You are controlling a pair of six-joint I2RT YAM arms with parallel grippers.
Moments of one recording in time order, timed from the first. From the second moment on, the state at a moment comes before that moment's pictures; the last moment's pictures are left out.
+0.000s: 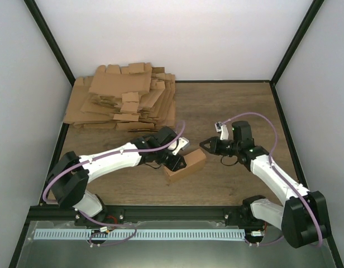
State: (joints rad) left arm -0.91 1.55 1.02 -0.44 0.34 -0.27; right arm 0.28 1.09 0.60 -0.24 -0.68 0.55
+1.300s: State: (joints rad) left arm -0.90 1.26 0.87 -0.31 0.42 -0.47; right arm 0.23 1.39 0.50 0.14 -0.96 0.61
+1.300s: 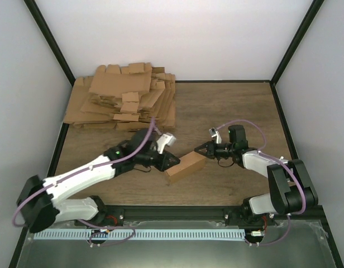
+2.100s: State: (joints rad) left arm -0.81 1.13 0.47 0.21 0.60 -0.85; right arm 0.23 1.36 0.49 0.13 -0.93 0.58
